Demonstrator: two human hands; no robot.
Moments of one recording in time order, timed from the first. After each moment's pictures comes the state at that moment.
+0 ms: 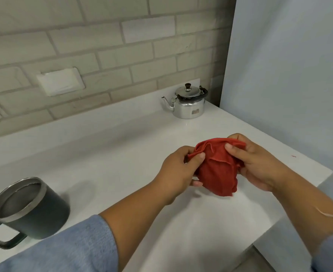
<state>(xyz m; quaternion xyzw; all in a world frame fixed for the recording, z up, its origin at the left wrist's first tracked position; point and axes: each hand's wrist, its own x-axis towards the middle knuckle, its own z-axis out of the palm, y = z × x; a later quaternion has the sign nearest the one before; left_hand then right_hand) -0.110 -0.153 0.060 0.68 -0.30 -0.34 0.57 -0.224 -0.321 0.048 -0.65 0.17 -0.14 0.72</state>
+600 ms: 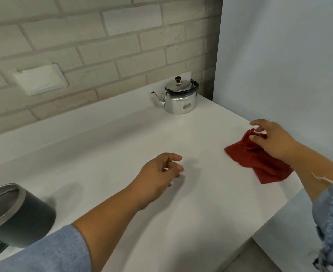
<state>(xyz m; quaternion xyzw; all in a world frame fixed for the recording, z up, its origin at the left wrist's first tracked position) -0.088 -0.138 0.037 0.74 -0.33 -0.33 0.49 -0.241 -0.447 0.010 -0.87 0.38 -0.17 0.28</state>
